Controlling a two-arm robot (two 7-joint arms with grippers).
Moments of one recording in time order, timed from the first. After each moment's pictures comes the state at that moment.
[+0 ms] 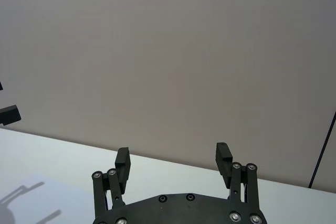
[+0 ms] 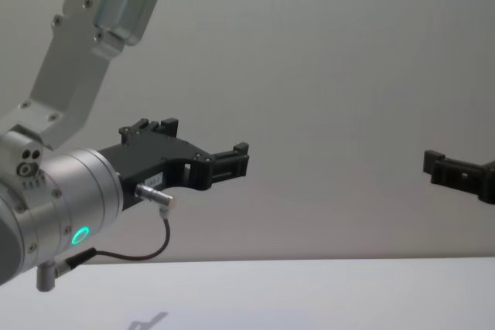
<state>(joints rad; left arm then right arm) -0.24 0.38 0.45 -1.63 -0.20 0.01 -0.01 -0.01 0.34 -0.23 -1.77 0.29 0.03 0.07</state>
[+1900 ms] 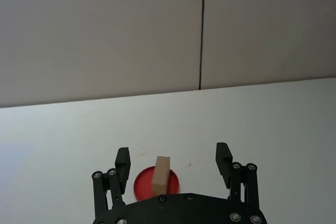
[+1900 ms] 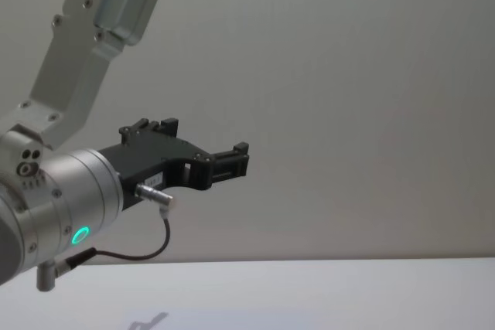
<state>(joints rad) -0.24 0.38 0.45 -1.63 -0.20 0.01 -0.01 -0.36 0.43 -0.12 -1.97 0.41 0.09 -0.29</state>
